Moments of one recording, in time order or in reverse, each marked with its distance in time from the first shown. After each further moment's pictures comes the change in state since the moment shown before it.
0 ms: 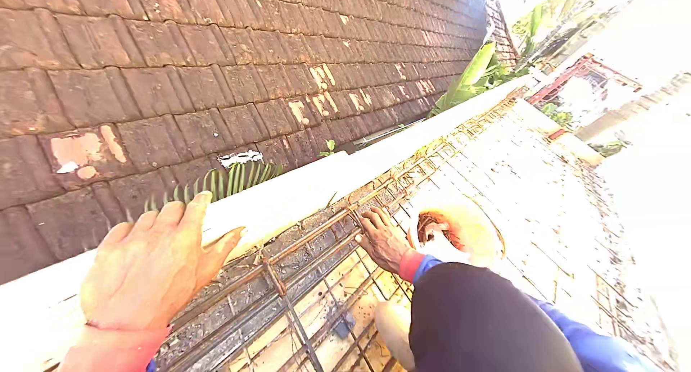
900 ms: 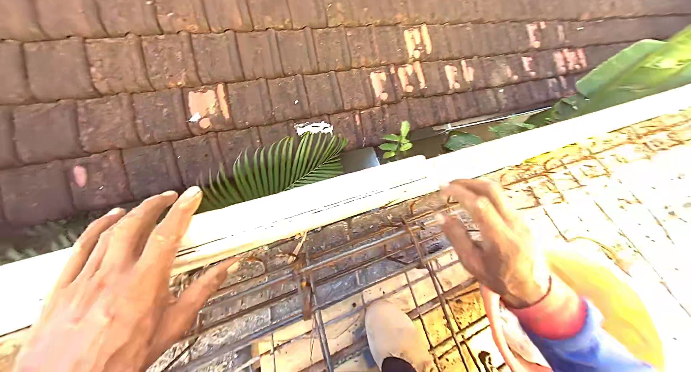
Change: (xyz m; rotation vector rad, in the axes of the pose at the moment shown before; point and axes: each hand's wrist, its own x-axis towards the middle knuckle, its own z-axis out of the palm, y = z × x) left_hand -0.032 -0.001 -0.036 -0.038 -0.084 -0.126; right_hand 0.042 0.020 -0.115 0.207 0.711 -0.490
